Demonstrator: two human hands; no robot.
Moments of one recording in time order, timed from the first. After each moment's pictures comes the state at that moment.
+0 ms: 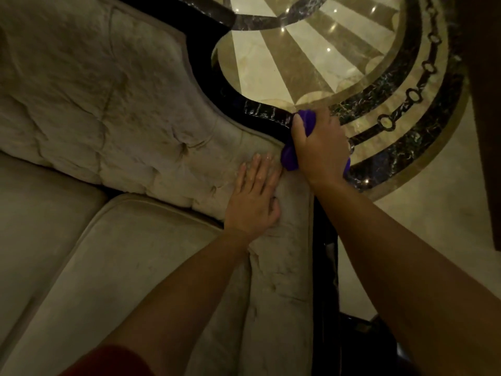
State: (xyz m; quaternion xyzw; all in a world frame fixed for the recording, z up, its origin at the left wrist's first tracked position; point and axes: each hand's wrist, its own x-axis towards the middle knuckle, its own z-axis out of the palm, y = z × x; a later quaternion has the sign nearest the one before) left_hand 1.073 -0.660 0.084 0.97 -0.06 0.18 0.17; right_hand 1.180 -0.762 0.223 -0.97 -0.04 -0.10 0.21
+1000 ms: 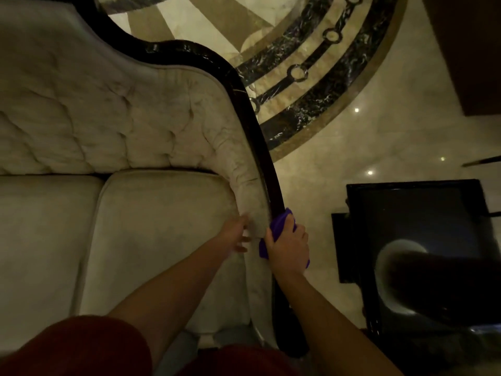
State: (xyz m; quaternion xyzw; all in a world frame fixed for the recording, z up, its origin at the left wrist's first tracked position) left_hand 0.795 -0.764 0.137 0.59 0.37 -0.43 0.58; right_hand 0.730 -0.899 0.156 -0.94 0.23 0.18 0.18
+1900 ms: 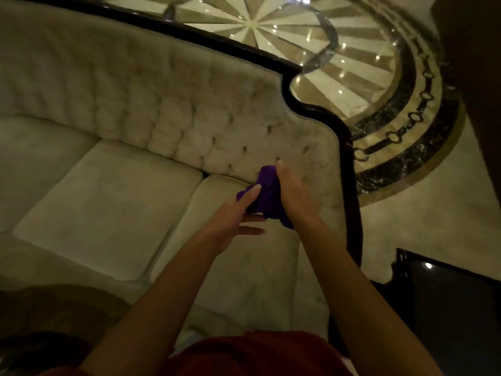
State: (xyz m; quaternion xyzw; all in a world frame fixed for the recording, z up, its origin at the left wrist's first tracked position) left_hand 0.631 -0.502 0.383 0.58 0.21 -0.15 0.77; right_hand 0.705 -0.635 0.403 -0.77 0.07 0.21 0.60
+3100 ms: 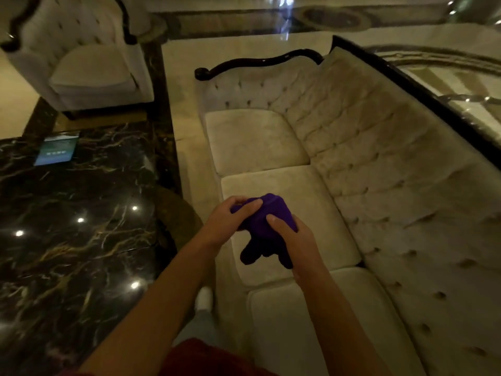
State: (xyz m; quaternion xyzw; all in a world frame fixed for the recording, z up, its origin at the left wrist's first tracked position) left_hand 0.409 -0.173 0.406 0.52 0.48 0.30 0.64; right_hand 0.564 -0.261 0.392 -0.62 -0.29 0.51 0.53
